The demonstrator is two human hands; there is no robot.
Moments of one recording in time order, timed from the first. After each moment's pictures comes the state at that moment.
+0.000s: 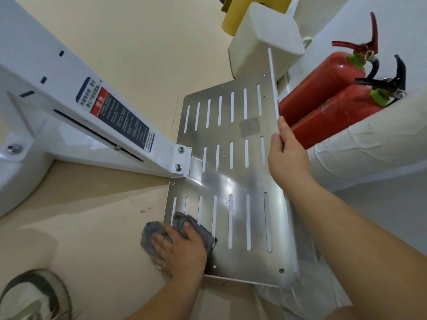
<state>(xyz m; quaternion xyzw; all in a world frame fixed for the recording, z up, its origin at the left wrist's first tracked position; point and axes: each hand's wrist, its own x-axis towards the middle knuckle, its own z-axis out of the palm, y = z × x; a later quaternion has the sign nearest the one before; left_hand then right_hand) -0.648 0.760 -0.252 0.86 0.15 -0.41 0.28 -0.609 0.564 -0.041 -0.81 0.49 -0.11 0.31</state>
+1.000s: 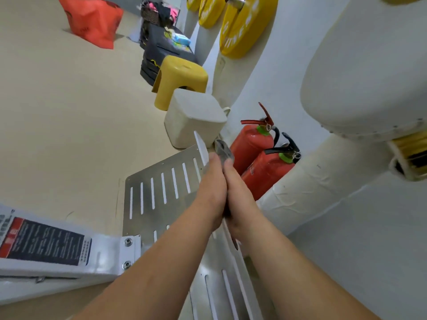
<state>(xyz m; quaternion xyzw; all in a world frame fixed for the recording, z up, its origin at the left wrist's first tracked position) -0.503 0.558 0.017 0.44 -0.06 -0.55 0.71 -0.553 0.530 0.014 -0.59 0.46 -0.23 0.62</state>
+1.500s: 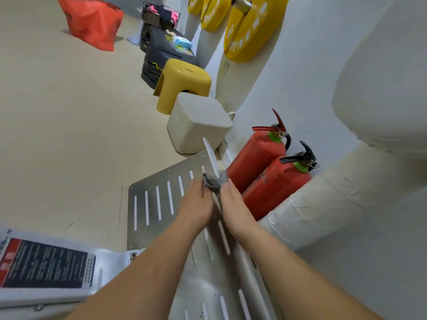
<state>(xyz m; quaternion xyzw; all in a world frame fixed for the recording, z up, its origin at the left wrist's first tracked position) -0.435 0.535 -0.098 0.69 -0.31 -0.33 0.56 -0.531 0.494 -0.051 -0.78 0.46 -0.13 0.39</state>
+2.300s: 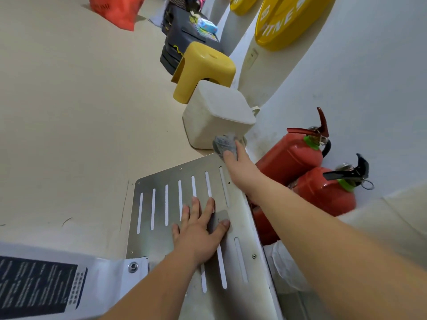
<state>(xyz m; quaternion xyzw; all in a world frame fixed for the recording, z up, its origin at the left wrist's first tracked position) -0.431 0.527 -0.194 0.78 -0.38 -0.37 0.33 -0.438 0.405 -0.039 -0.82 0.43 -0.09 0.36</state>
